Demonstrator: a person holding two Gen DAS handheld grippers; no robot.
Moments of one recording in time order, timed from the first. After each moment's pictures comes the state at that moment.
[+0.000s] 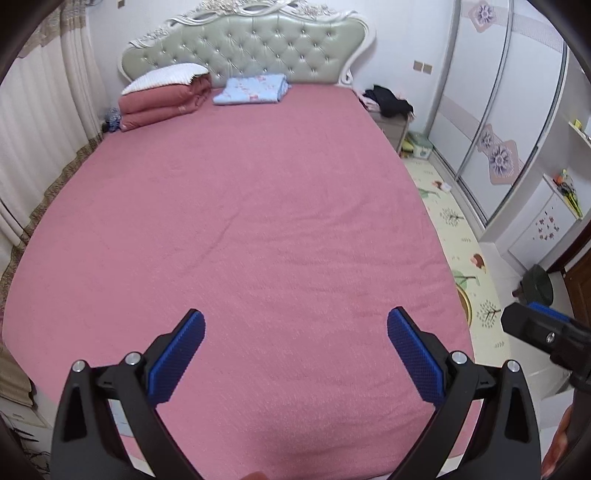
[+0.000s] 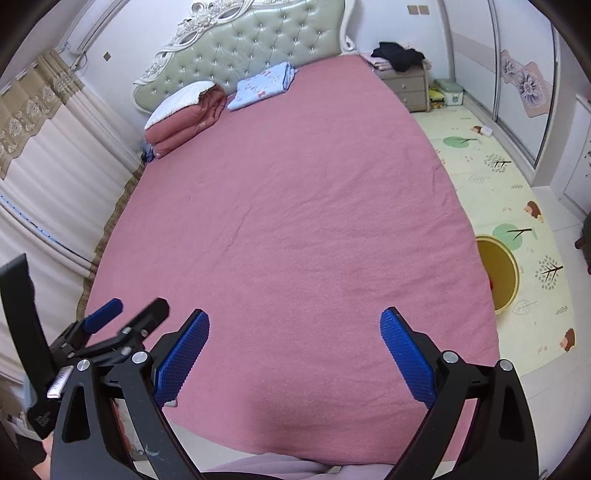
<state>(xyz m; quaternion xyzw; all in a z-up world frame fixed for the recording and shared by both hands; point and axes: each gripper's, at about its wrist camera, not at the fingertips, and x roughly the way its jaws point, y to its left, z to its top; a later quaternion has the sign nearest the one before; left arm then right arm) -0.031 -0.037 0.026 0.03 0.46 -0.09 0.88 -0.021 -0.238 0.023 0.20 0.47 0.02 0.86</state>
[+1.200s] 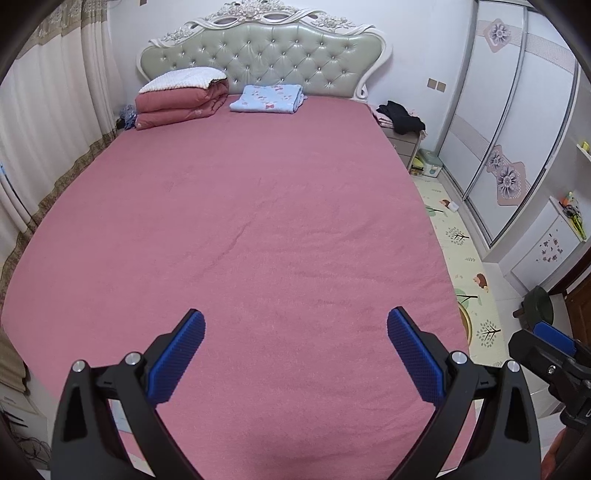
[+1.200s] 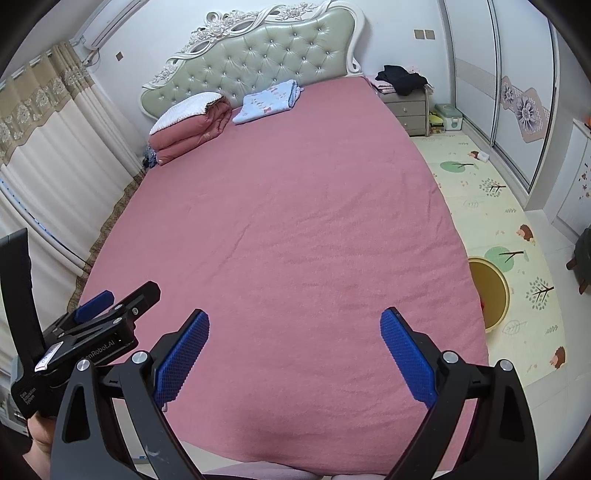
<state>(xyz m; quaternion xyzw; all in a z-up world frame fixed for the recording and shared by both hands) -0.035 -0.023 0.033 0.01 0.45 -0.06 0.89 -0.032 -0.220 0.034 0.17 0.44 0.02 0.88</state>
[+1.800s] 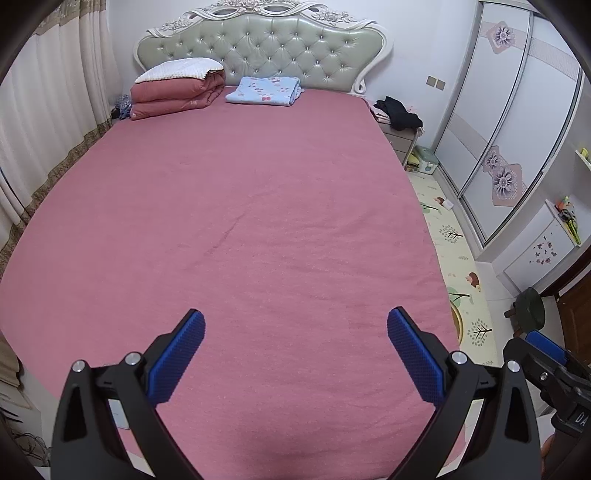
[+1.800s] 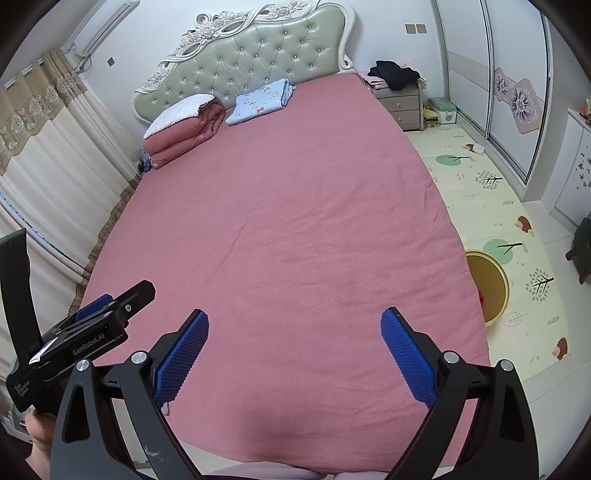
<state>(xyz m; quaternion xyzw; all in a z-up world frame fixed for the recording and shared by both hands) -0.024 -0.019 0.035 0.00 0.46 -0.07 0.89 -0.032 -0.225 0.032 0.18 0.45 0.01 0.87</state>
